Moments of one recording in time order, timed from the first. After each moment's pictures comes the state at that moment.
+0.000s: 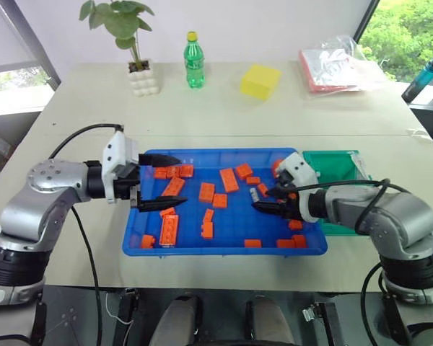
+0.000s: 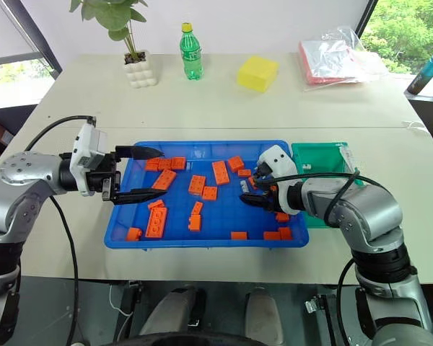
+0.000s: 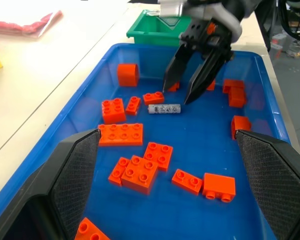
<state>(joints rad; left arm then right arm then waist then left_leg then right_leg) -0.41 0.81 0.05 -0.24 -0.58 0.46 -1.19 -0.47 -0.63 0.03 -0.45 0.62 1.37 0.49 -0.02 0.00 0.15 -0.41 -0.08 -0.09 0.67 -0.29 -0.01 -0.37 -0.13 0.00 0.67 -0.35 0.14</state>
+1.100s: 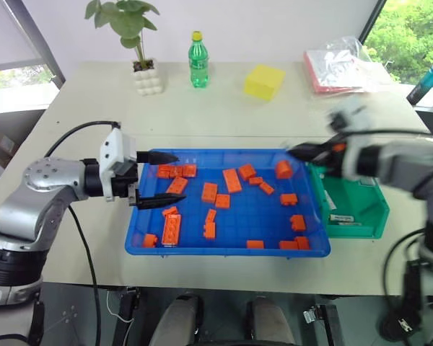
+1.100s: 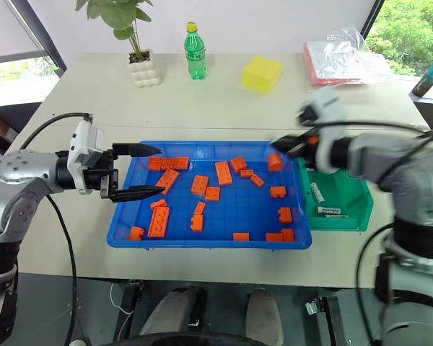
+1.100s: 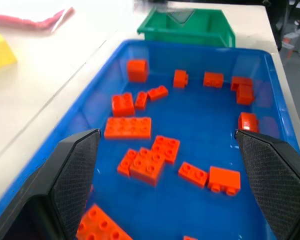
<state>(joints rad) -0.40 0.82 0.07 -0.24 -0.58 0.47 -1.18 -0.66 -0.89 -0.31 -0.34 0.69 1.44 0.60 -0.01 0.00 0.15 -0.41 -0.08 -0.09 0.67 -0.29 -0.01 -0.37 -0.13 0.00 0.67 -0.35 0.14</state>
